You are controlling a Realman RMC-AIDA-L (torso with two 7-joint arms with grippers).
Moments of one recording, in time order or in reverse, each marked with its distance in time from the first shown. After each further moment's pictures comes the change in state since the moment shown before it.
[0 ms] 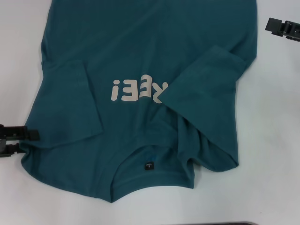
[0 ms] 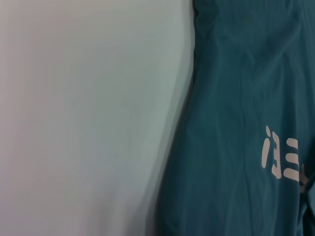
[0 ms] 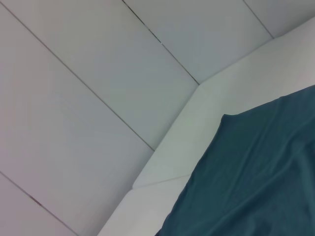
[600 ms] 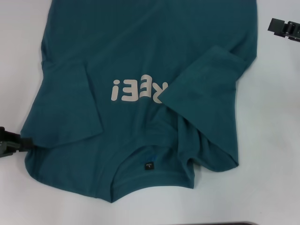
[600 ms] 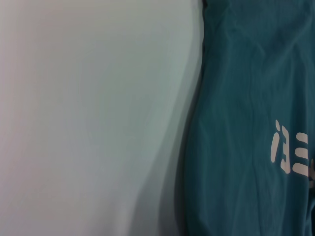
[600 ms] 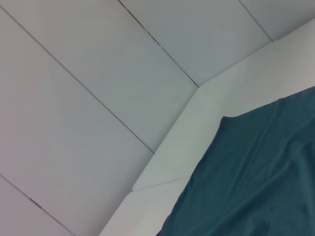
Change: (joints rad) left arm -0.005 -0.002 0.005 -0.002 0.024 -0.001 -0.013; right arm -0.007 -0.002 0.008 0.000 0.000 -0.005 0.000
